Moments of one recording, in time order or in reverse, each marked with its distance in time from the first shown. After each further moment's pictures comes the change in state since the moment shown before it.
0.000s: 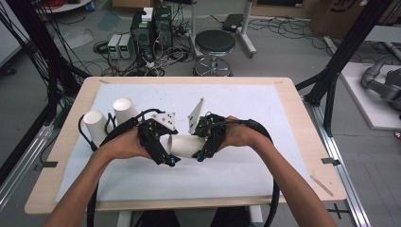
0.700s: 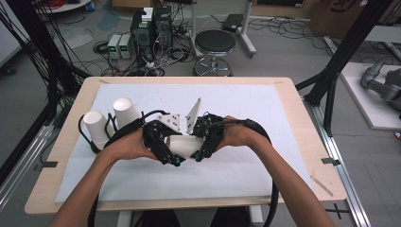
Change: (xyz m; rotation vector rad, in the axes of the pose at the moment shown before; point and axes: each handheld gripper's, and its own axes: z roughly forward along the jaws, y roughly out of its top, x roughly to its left) left arm 0.000 0.004 0.009 -0.001 -0.008 0.003; right arm -0.001 0.004 0.003 0.010 0.010 -0.003
